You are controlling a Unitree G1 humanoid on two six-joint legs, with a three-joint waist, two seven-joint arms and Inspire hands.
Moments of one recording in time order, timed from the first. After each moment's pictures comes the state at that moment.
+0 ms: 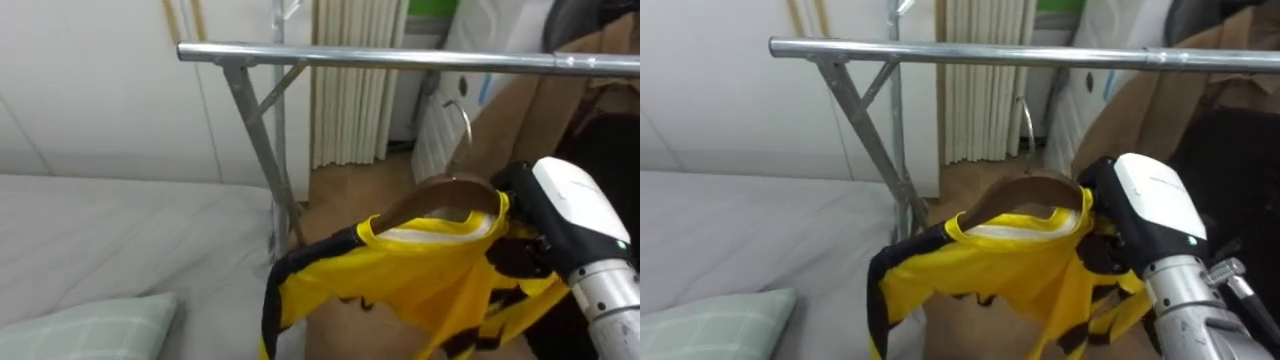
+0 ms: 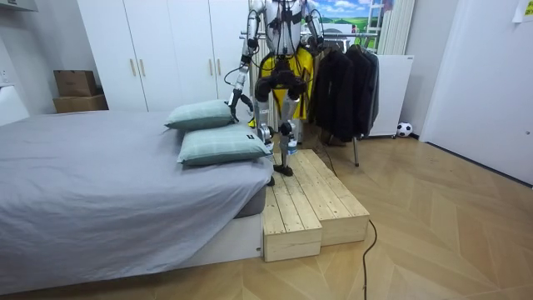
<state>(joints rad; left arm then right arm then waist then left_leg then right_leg) 0.15 0.23 0.15 1.19 0.28 0.38 0.05 0.07 -0.39 -0.04 -0.32 -0.75 0.13 0.09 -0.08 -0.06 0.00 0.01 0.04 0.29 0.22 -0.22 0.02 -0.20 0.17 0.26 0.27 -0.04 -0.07</state>
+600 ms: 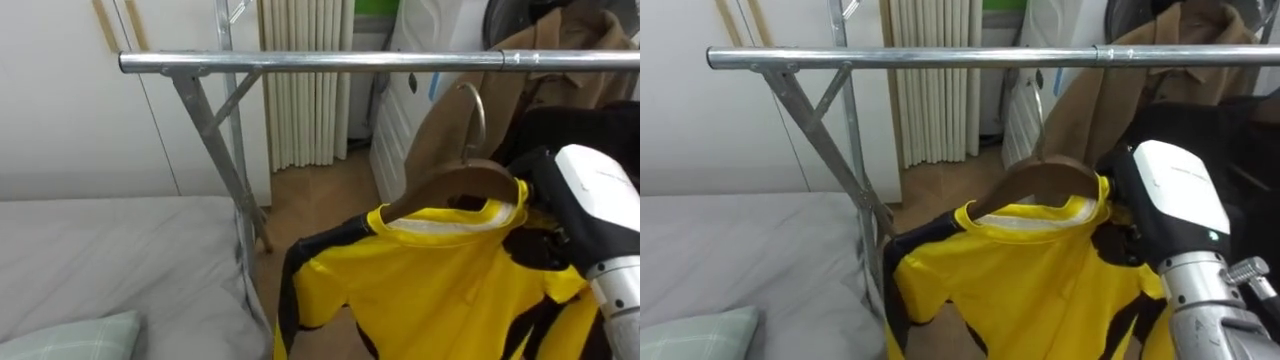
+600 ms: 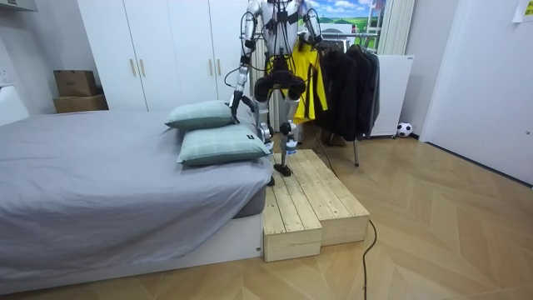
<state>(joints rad) 0.20 0.24 0.12 1.25 0.23 0.25 0.06 0.07 -0.40 -0.06 -0.37 -0.73 0.13 0.08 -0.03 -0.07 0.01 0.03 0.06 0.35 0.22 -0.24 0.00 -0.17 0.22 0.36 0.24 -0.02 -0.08</state>
